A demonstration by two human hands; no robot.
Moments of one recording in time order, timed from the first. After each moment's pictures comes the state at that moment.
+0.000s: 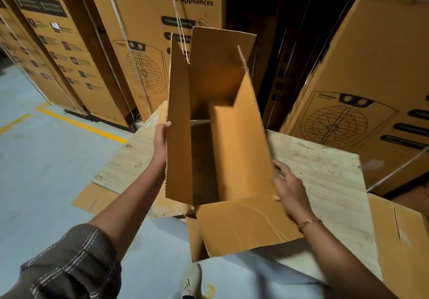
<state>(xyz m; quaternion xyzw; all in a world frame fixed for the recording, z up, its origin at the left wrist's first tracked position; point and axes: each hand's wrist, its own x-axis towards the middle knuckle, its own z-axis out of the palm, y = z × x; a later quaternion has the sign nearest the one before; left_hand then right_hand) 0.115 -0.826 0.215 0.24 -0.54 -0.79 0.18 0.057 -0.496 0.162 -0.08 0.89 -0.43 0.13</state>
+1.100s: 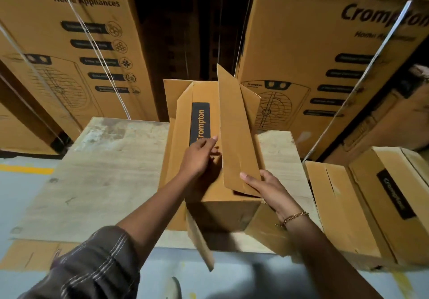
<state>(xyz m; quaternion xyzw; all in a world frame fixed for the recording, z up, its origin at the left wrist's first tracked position) 0.026 -0.627 0.204 0.11 -0.80 -0.59 -0.02 0.066 -0.411 0.185 0.09 0.77 -0.60 0.22</state>
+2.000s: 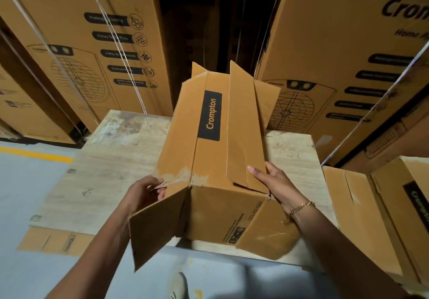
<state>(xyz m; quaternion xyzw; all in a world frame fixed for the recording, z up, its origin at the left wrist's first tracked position) 0.110 -0.791 0.143 0.32 -0.45 -0.82 -0.16 0.024 -0.446 0.176 0.08 0.79 -0.56 0.24</state>
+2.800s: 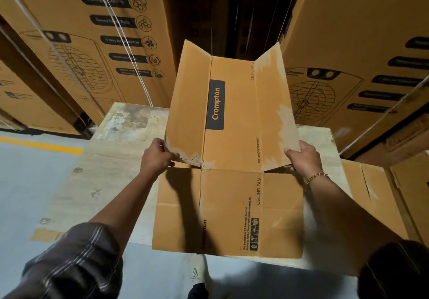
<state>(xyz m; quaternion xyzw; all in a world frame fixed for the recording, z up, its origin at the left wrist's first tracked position) -0.014 -0.833 0.124 0.29 -0.82 -0.50 -0.03 -0.083 -0.442 0.140 0.17 0.89 -0.42 0.06</state>
